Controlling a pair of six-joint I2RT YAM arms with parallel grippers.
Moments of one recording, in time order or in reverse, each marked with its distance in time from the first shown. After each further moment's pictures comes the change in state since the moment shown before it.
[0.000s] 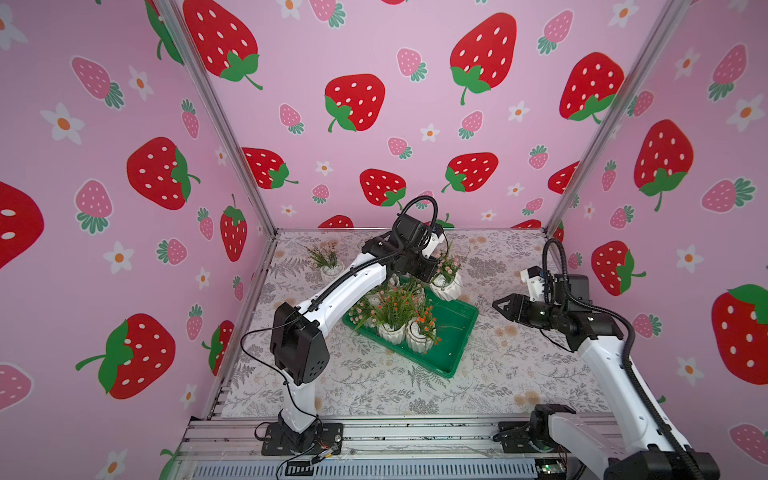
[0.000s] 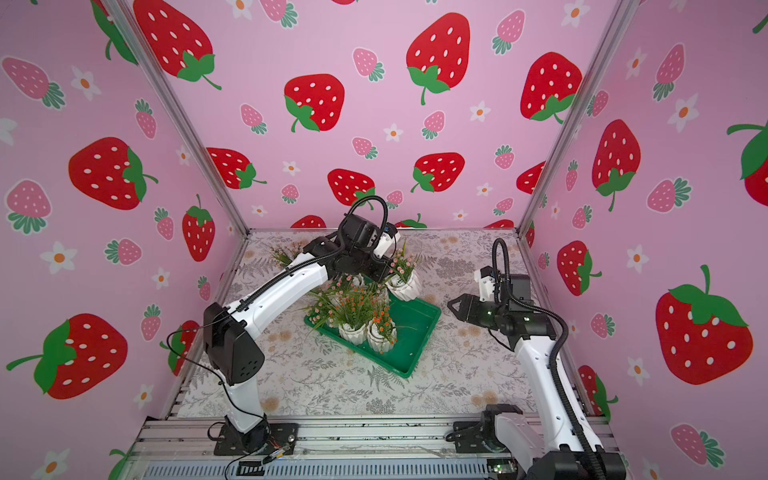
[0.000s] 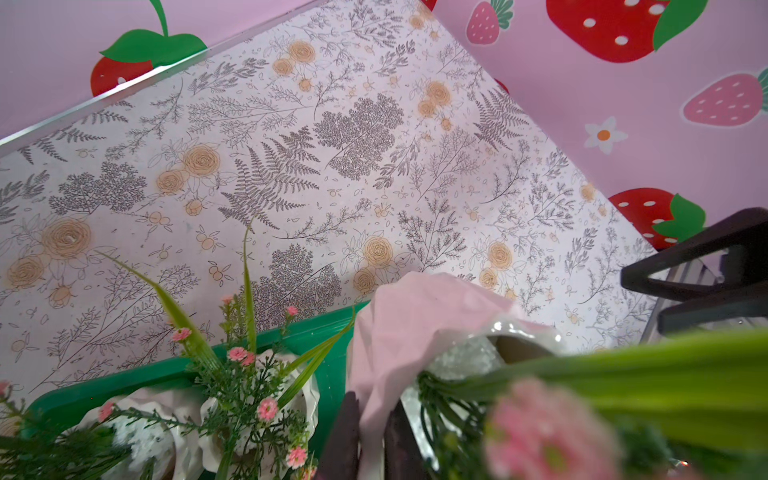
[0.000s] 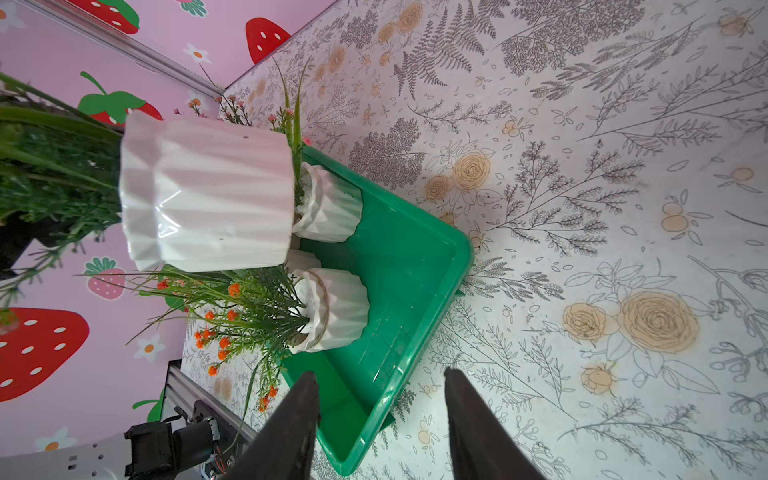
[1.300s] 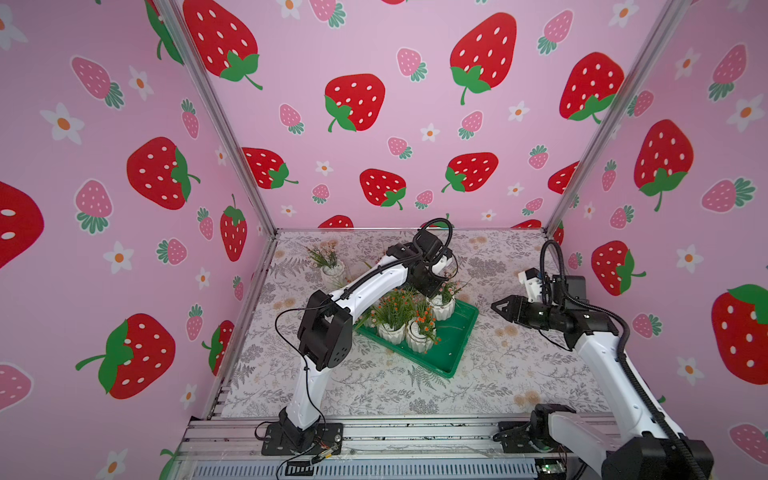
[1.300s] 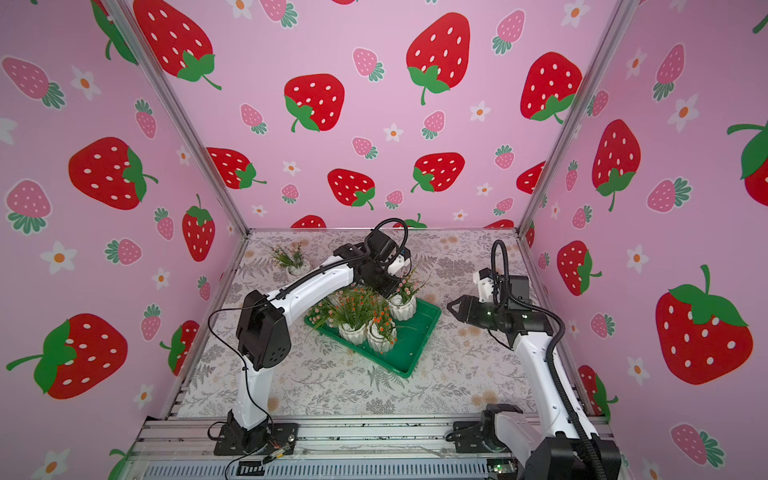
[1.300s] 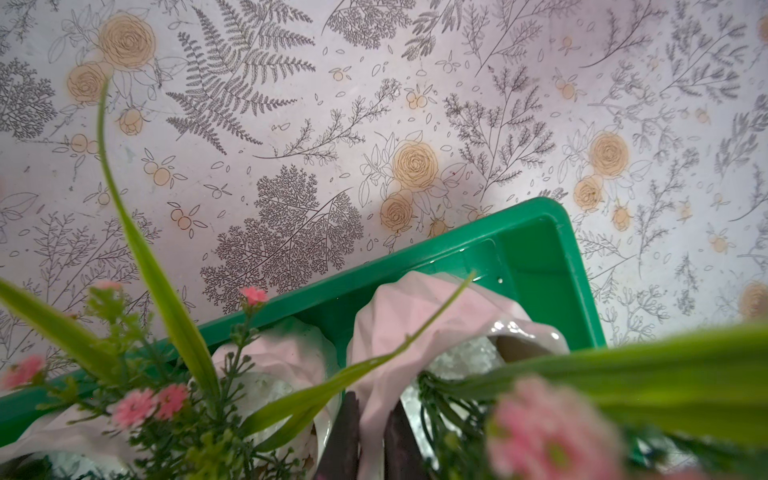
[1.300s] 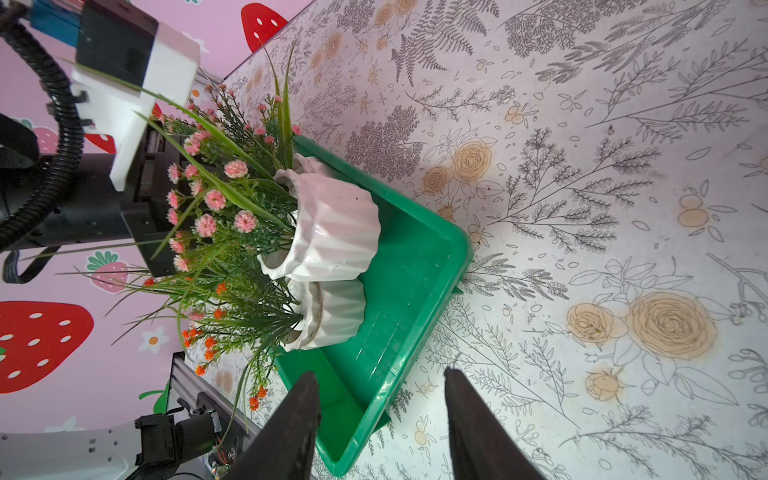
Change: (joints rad) left arm -0.037 0.188 0.063 -0.127 -0.097 0.124; right arm -0.021 0.040 -0.028 0.034 -0.043 -0.024
